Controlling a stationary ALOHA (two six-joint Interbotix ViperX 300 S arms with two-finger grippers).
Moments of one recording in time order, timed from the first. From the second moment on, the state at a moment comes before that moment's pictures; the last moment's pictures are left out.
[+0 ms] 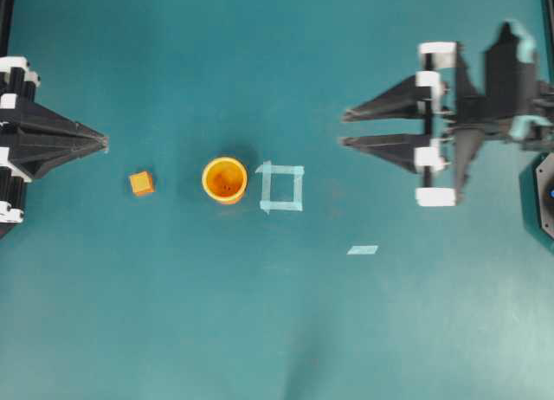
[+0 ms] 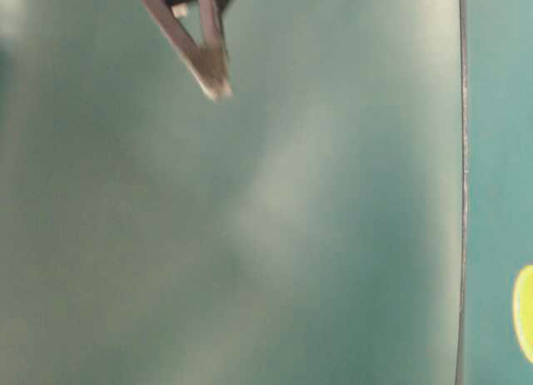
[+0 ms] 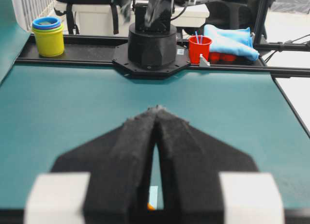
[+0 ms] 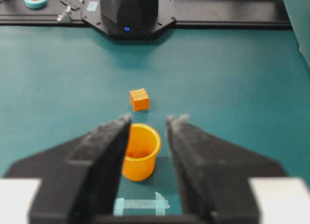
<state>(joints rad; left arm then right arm) 0.00 -0.96 1.18 0.00 -0.28 -0.02 -0.07 -0.44 0.82 -0.02 -0.18 -0.01</state>
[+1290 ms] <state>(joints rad) 0.00 -0.96 1.18 0.00 -0.28 -0.02 -0.05 0.32 0.00 0.00 0.26 0.01</state>
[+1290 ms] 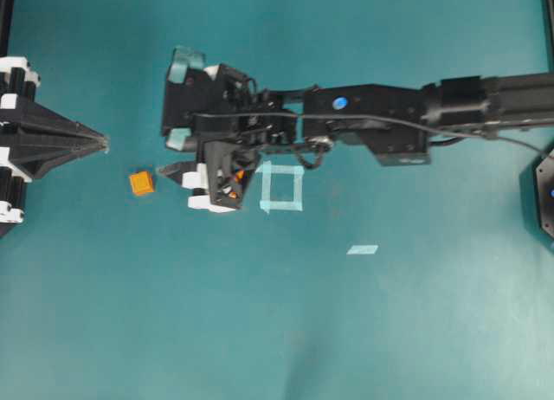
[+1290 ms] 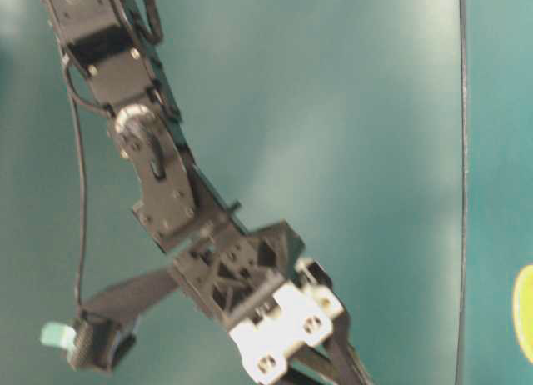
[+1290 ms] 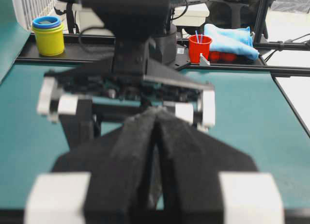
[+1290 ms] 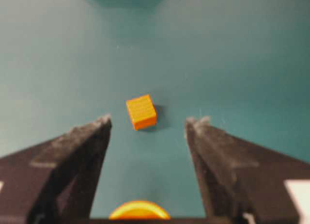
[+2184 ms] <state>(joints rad) 0.00 -0.96 1.18 0.00 -0.28 -0.02 -0.04 0.51 -0.04 0.04 0.00 0.02</state>
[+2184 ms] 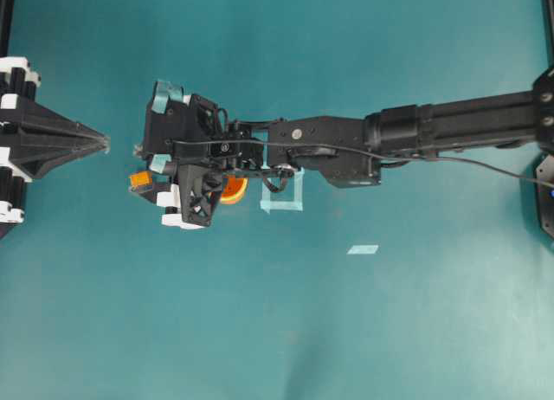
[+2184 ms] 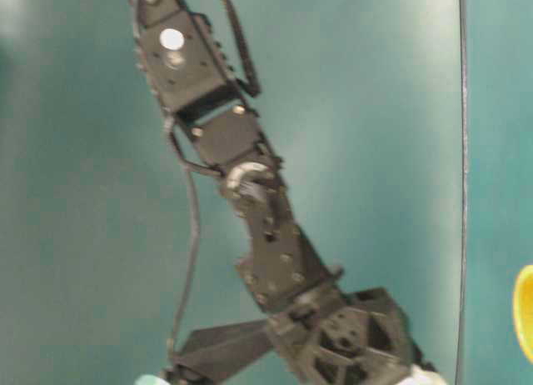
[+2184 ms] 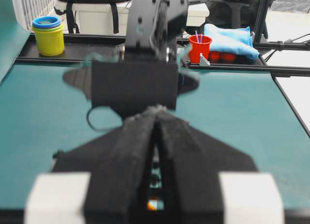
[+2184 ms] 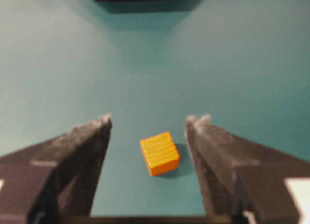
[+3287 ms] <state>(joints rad) 0.00 -0.96 1.18 0.00 -0.27 -0.02 -0.03 0.68 -0.13 0.04 -0.11 0.03</state>
